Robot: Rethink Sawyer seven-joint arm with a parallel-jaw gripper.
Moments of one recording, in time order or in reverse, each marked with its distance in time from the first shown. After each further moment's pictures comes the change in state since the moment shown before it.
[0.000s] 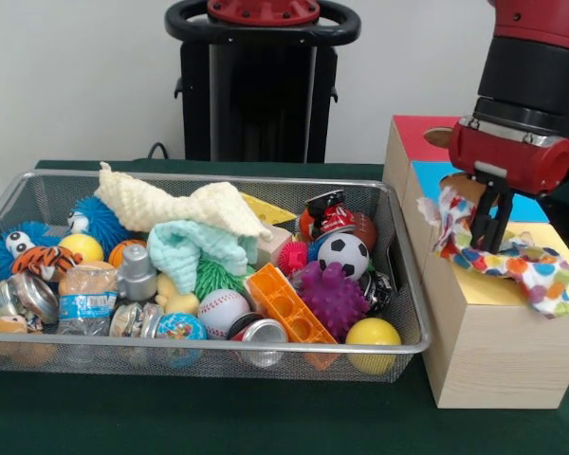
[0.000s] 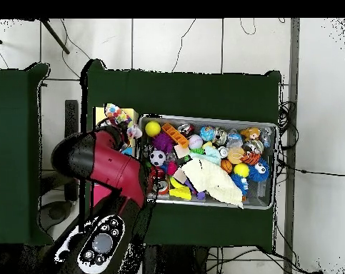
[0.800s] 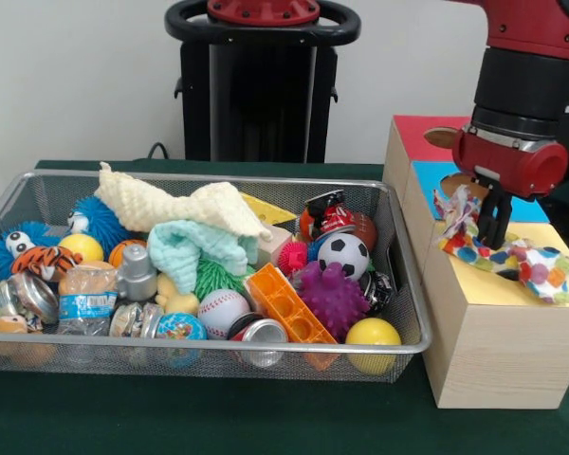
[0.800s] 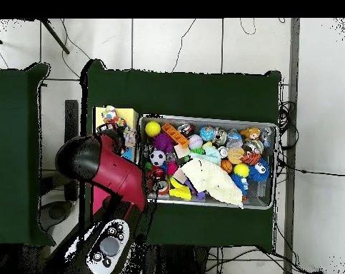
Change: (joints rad) arm -0.010 -0.022 0.058 0.063 0.119 0.000 0.065
